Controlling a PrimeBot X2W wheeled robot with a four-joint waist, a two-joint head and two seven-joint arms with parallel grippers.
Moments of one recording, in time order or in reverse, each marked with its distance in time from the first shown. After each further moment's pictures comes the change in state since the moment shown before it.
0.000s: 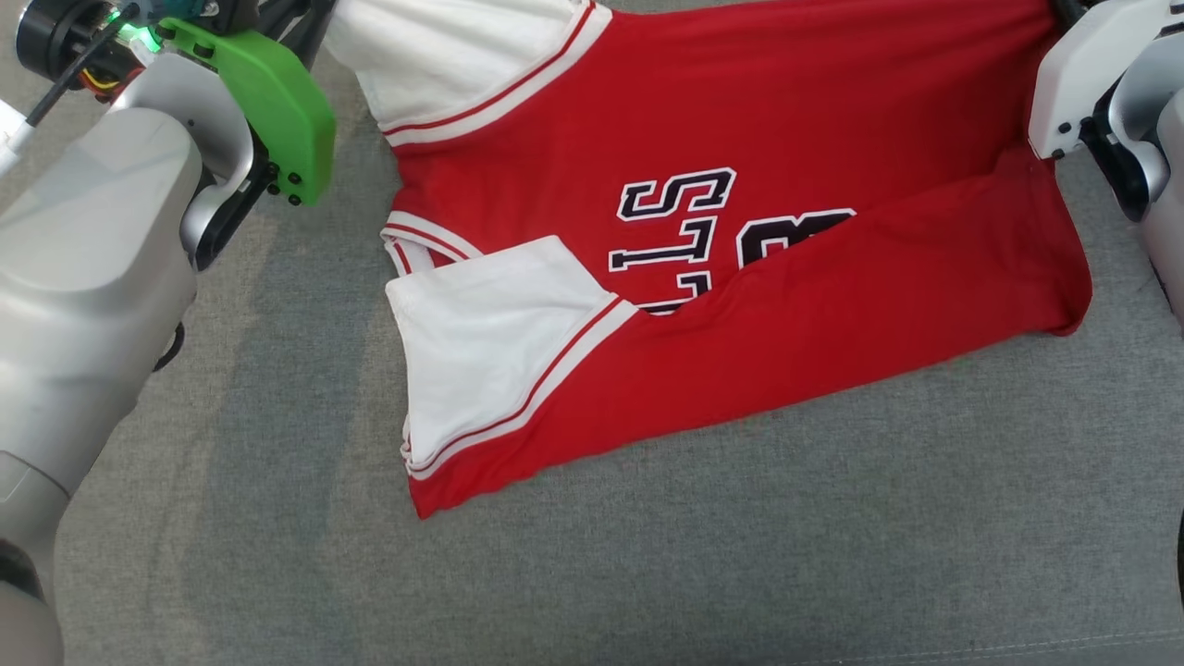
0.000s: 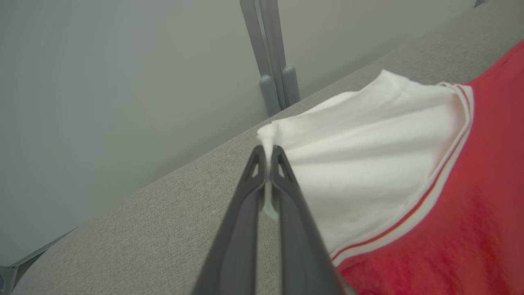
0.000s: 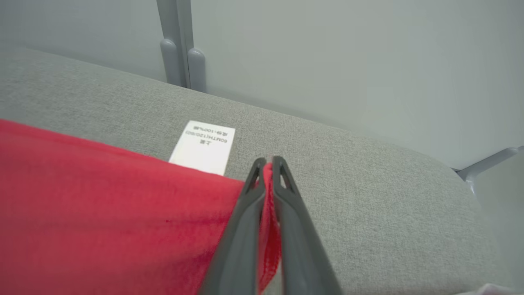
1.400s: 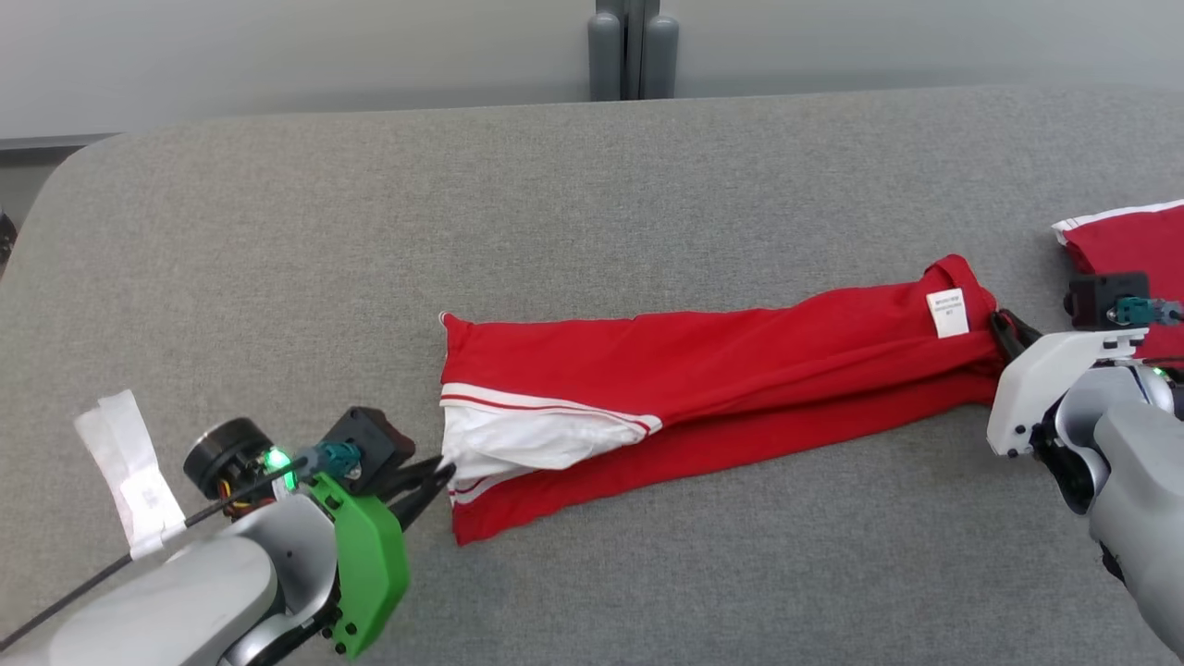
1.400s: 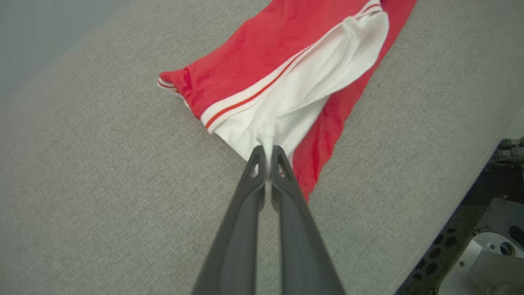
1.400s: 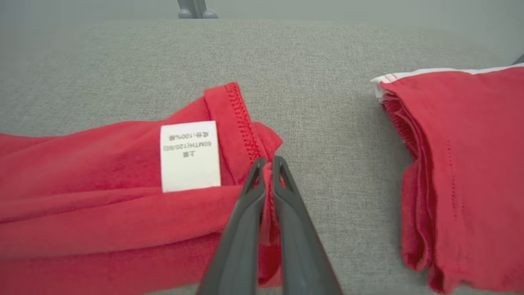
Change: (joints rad) left arm 0.555 0.339 -0.154 -0.741 0.016 0.095 0.239; right arm 0.507 -0.009 -0.011 -0.074 0.248 0.000 -0.070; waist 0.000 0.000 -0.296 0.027
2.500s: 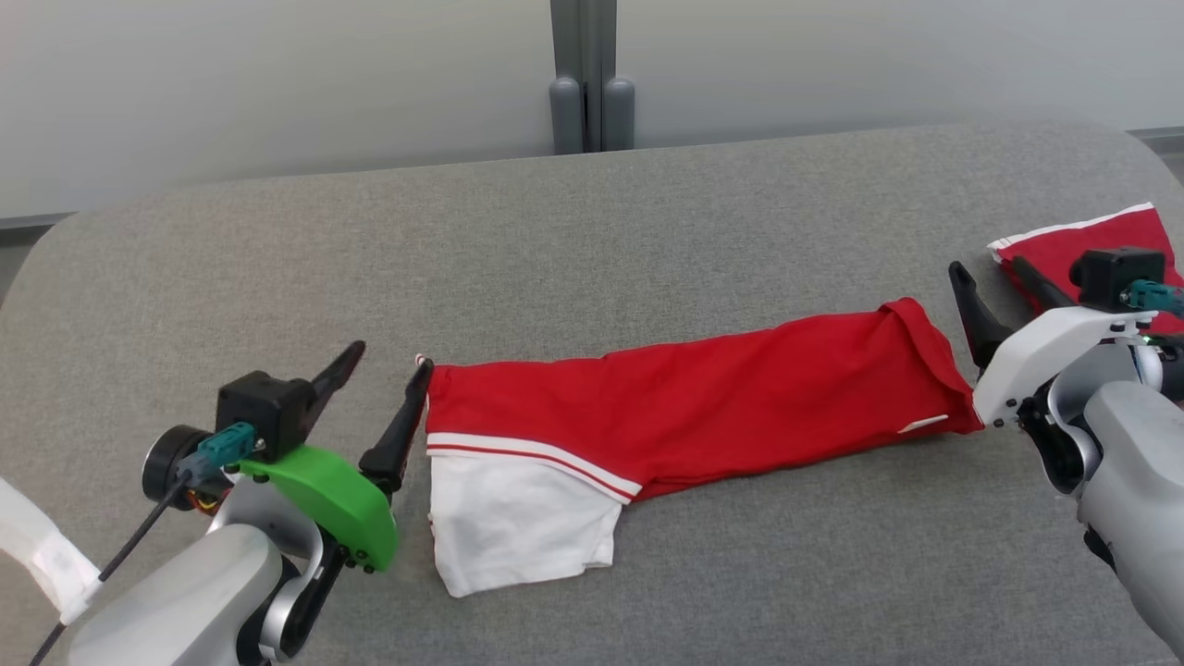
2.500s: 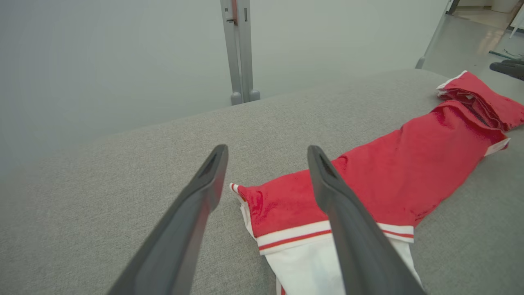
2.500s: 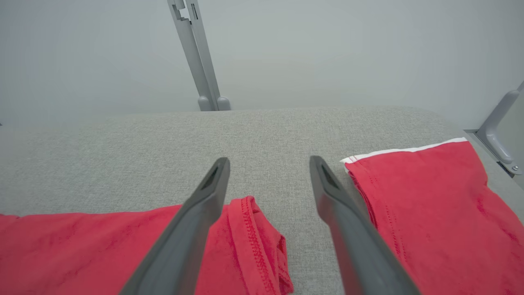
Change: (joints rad) left arm 0.163 -0.123 0.257 0.092 -0.108 0.209 -0.343; right arm 0.017 -0.007 -0.030 -0.124 0.031 0.000 -0.093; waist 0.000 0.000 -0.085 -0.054
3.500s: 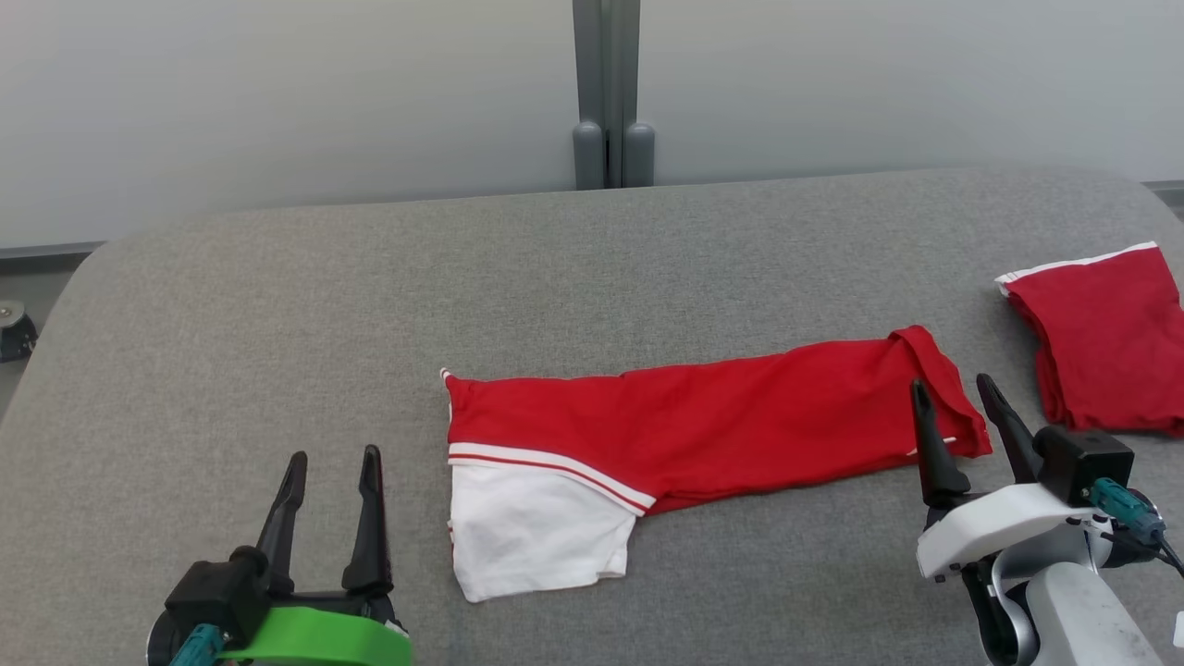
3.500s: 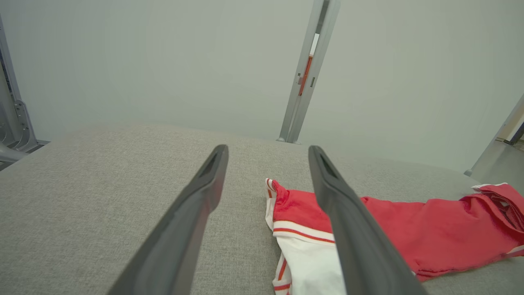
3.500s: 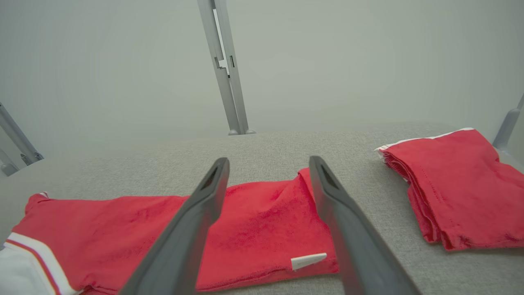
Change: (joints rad) left arm 0.600 -0.574 0.917 -0.048 0.615 -0.292 -0.079; right arm 0.533 0.290 -0.537 -0.550 -0.499 0.000 -0.027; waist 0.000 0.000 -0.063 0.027
